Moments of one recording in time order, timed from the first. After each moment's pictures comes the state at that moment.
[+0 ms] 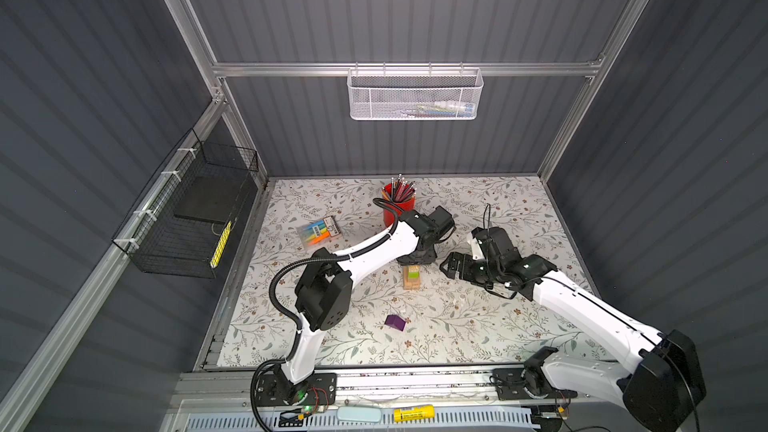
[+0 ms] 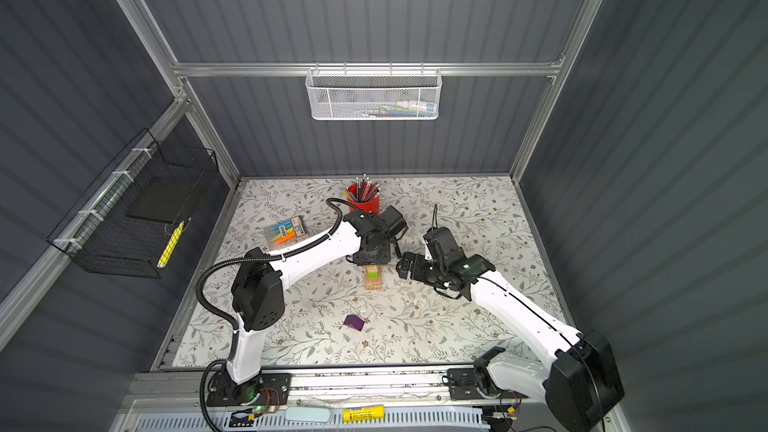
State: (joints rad) left arm -0.92 2.07 1.85 -1.14 -0.23 -0.88; right arm 0.53 1.16 0.82 -0.57 -0.18 0.70
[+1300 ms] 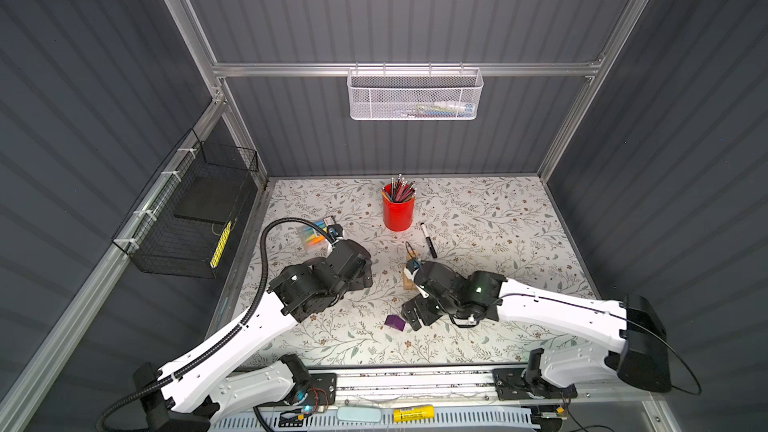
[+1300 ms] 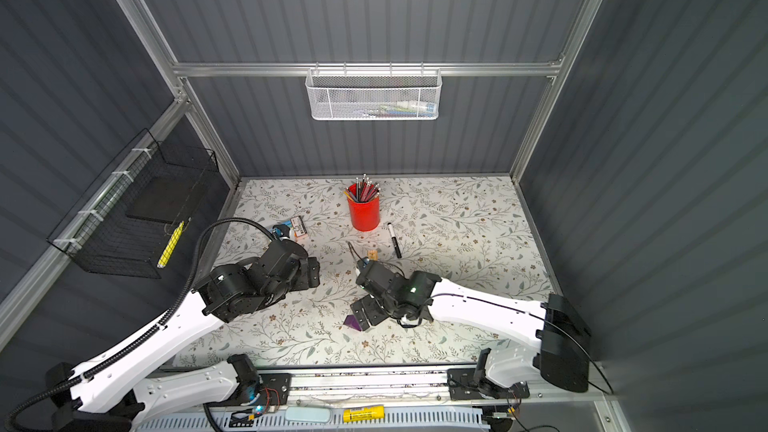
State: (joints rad) left arm -0.88 1.01 1.07 -1.02 -0.45 -0.78; right arm 1.13 1.40 1.03 -0.68 0.06 0.49
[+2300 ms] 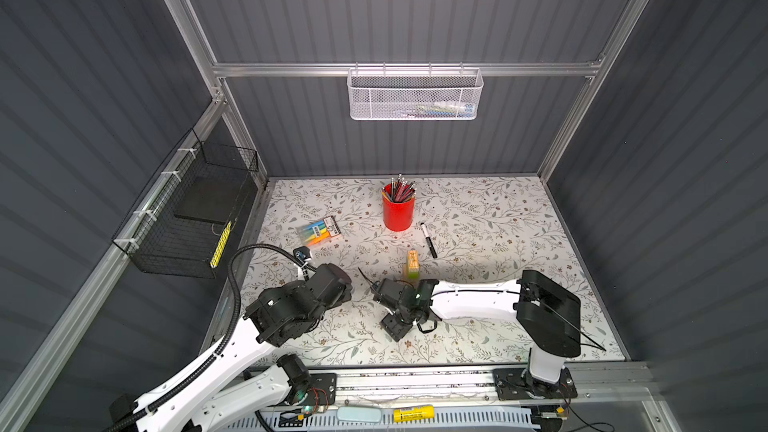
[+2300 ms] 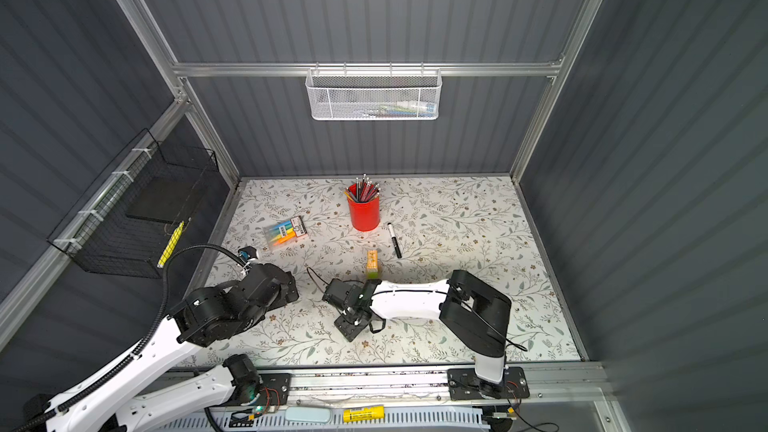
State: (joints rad) left arm -0.88 0.83 0.93 -1.17 -0.55 -1.00; right arm 1.18 1.83 1.15 -0.57 0.04 0.33
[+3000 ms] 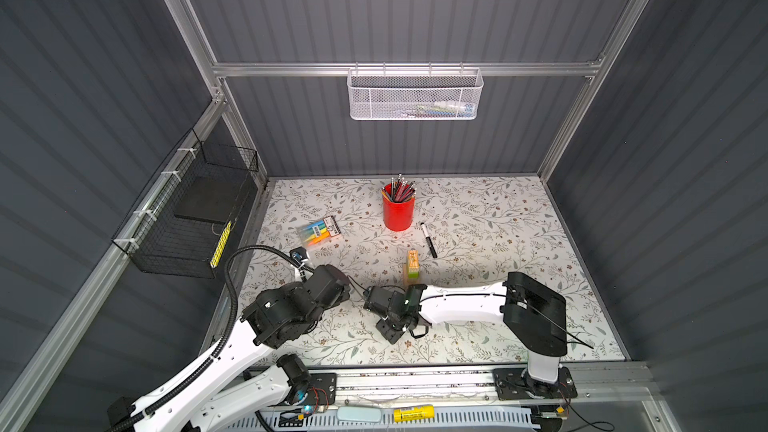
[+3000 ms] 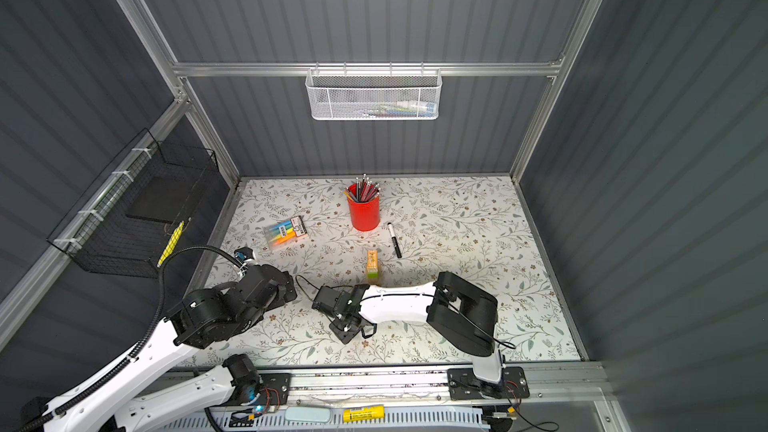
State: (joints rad) left arm -0.88 0.81 0.93 -1.17 -0.57 -1.02; right arm 1.24 1.90 1.22 -0.62 0.08 0.39
